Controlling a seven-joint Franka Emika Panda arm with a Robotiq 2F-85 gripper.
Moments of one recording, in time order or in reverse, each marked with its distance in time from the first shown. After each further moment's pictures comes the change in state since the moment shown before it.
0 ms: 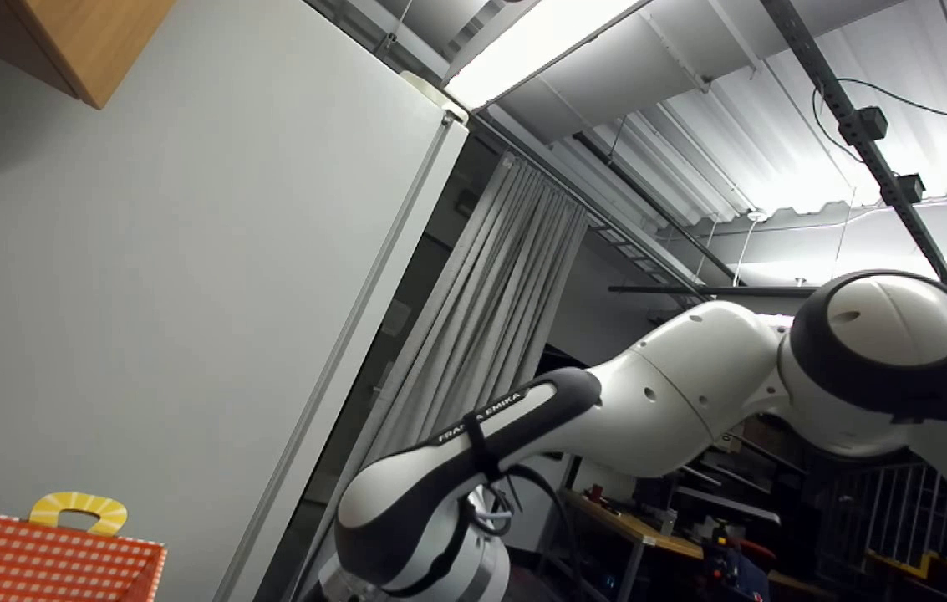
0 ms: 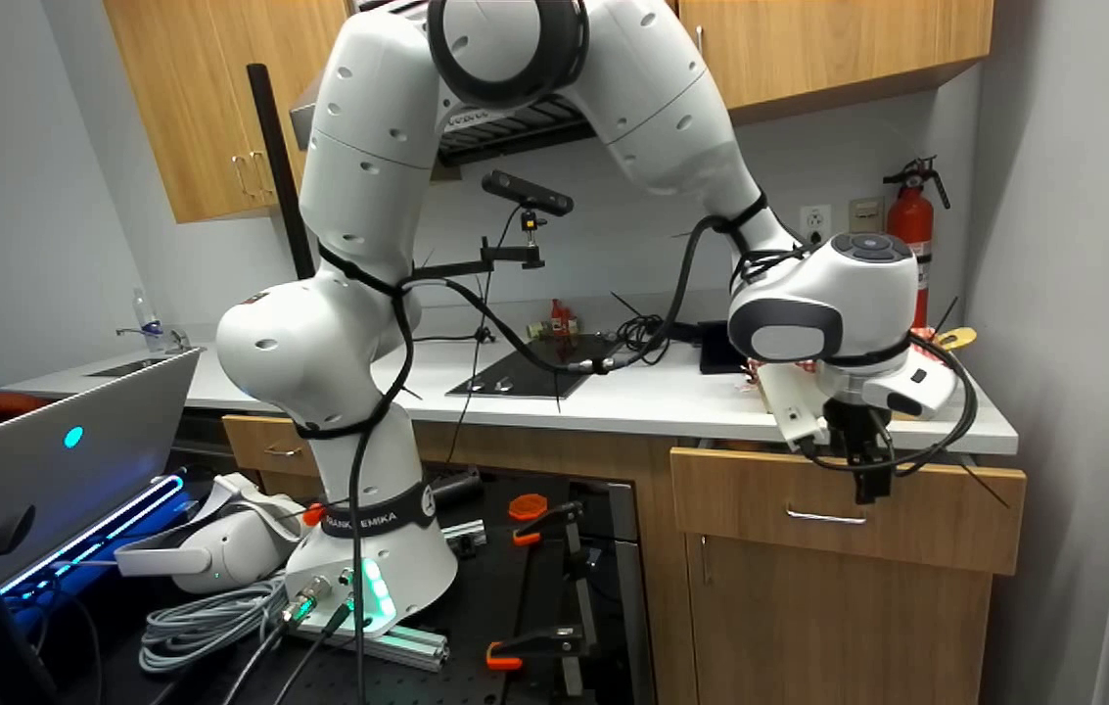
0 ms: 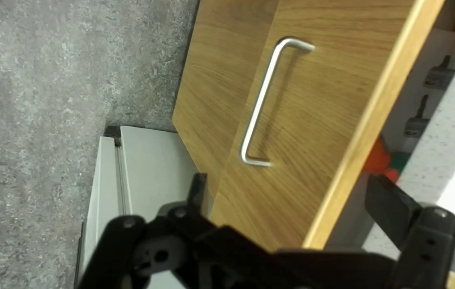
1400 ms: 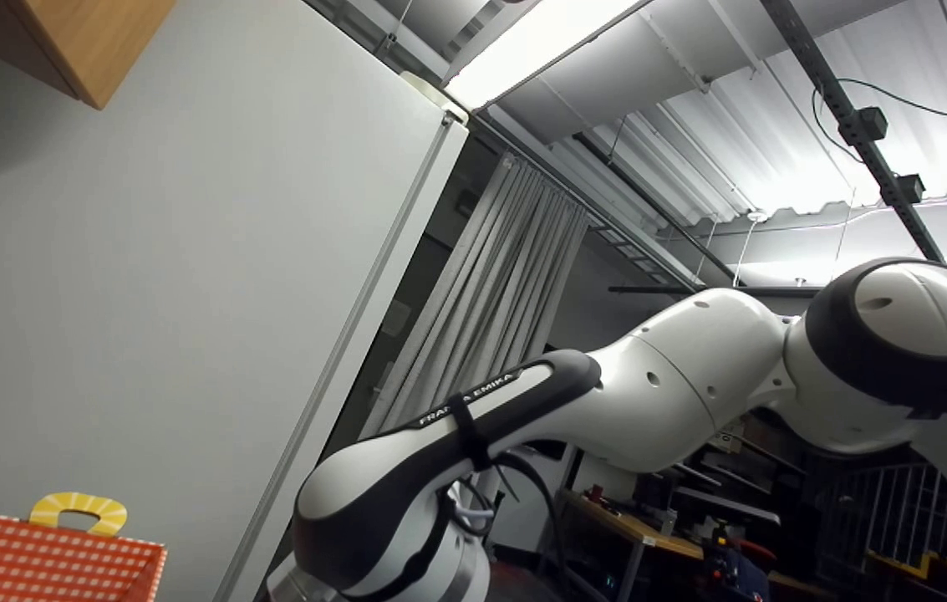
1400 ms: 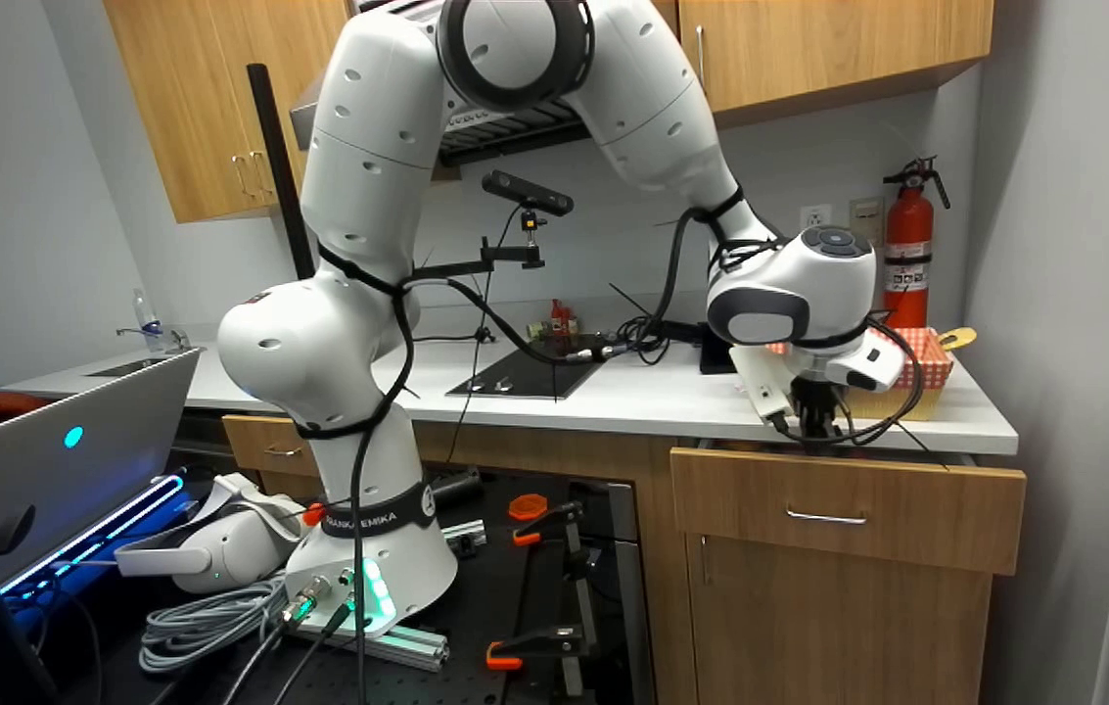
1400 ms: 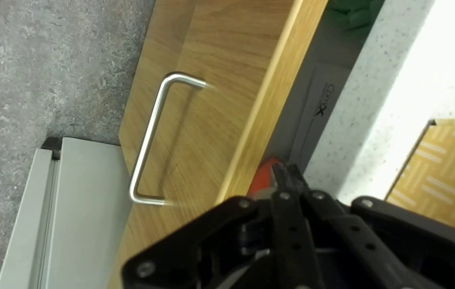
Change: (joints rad) arm 0.025 0.004 0.102 -0.009 0.063 0.000 -0.033
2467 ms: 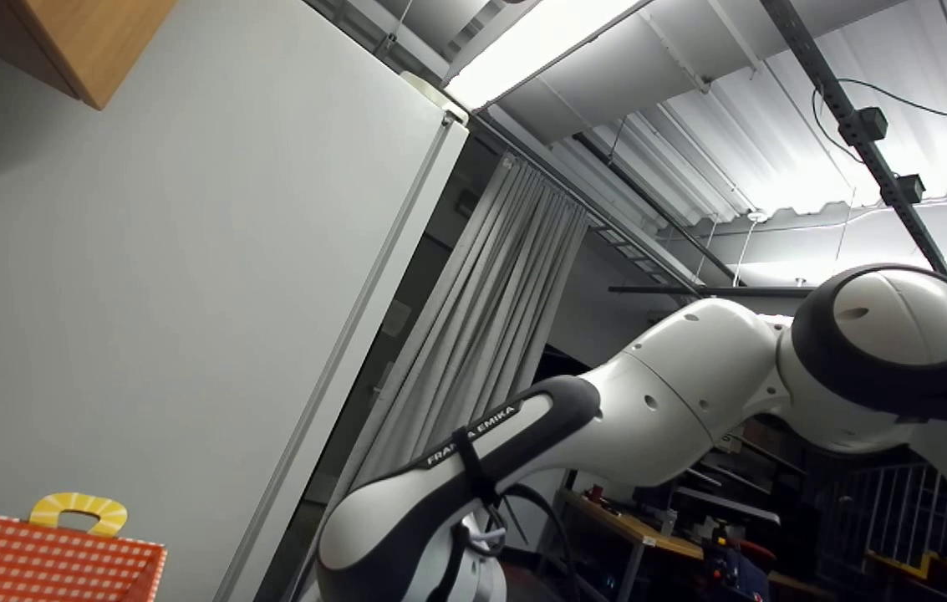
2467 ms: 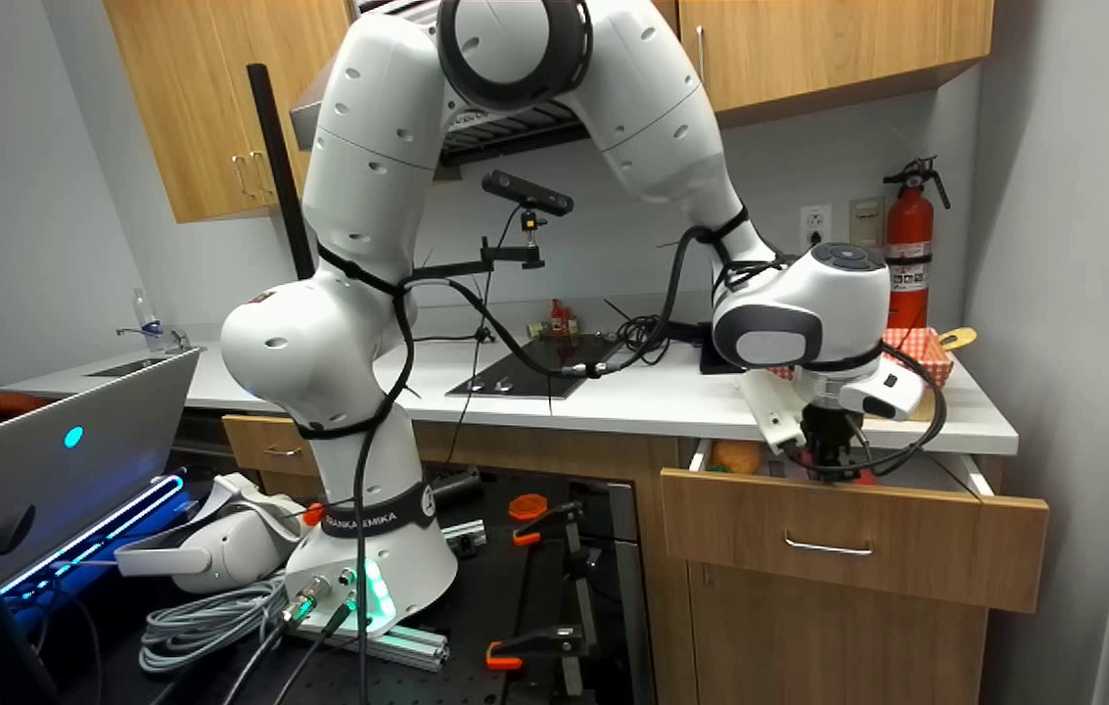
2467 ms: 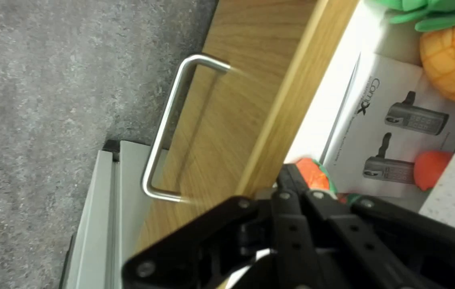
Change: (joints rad) arm 0.046 -0.003 -0.141 -0.029 -0.105 -0.001 0.019
